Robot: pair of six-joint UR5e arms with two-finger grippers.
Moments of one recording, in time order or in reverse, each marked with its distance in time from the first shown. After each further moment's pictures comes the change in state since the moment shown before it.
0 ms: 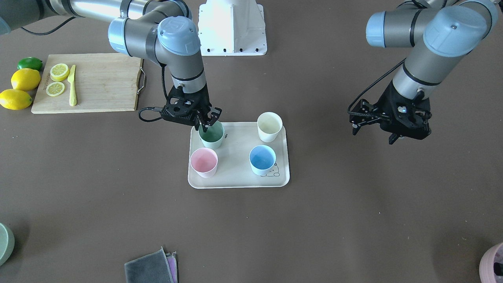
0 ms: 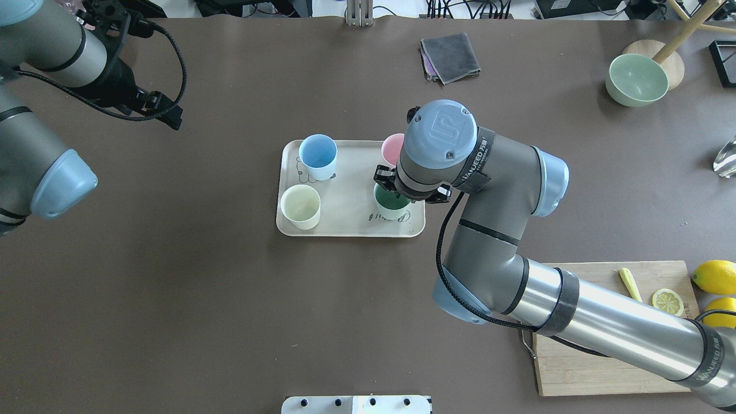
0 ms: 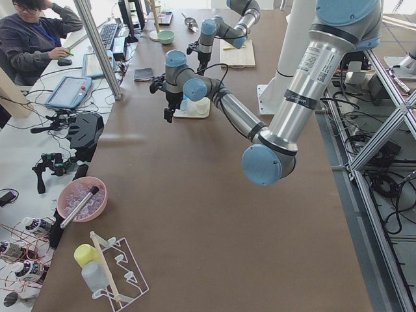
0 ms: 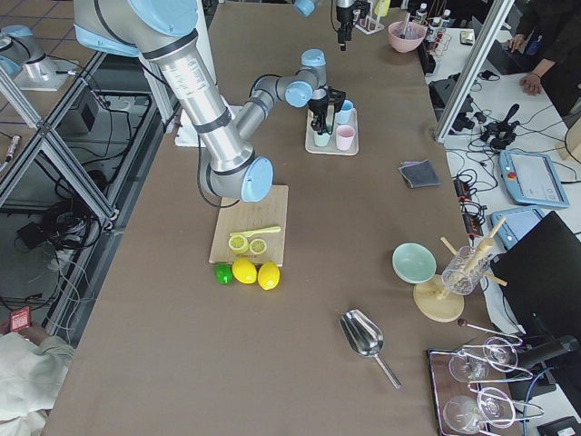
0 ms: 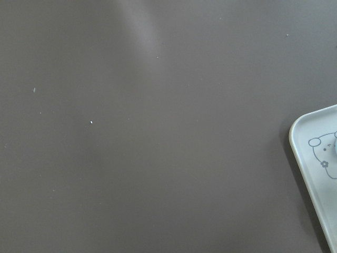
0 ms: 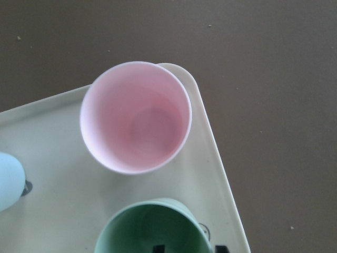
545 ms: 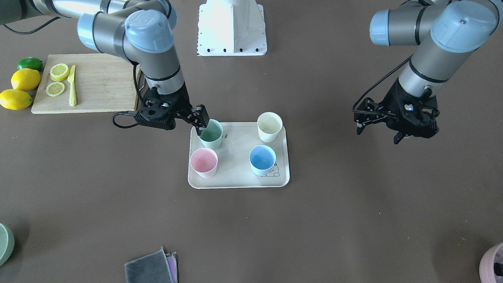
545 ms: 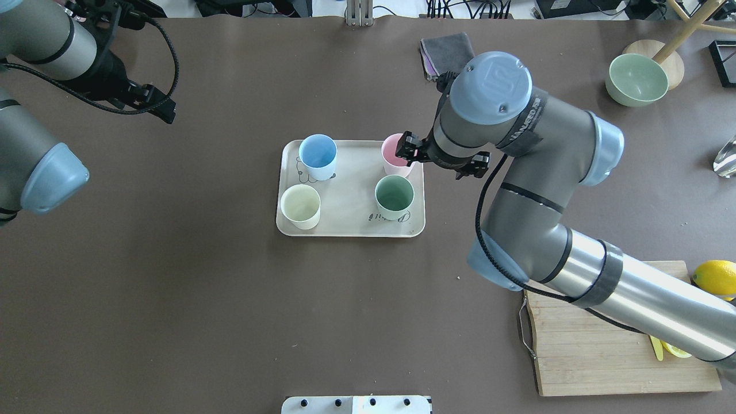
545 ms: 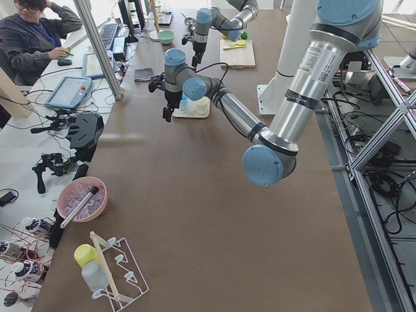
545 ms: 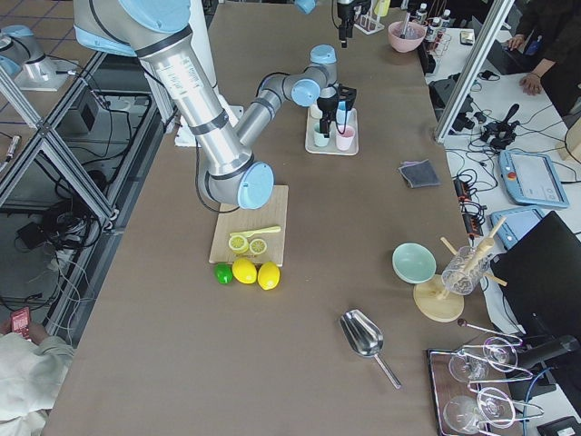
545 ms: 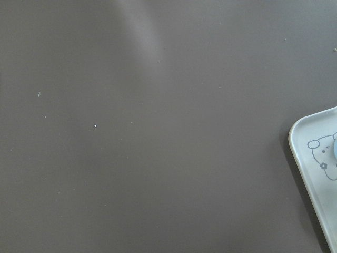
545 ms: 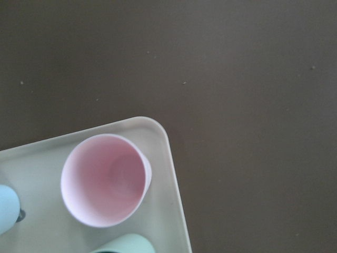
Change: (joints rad) left arm -0.038 0.019 -0.021 0.009 -0.006 0.037; right arm 0.153 -0.080 0.108 -0.046 0.121 -0.179
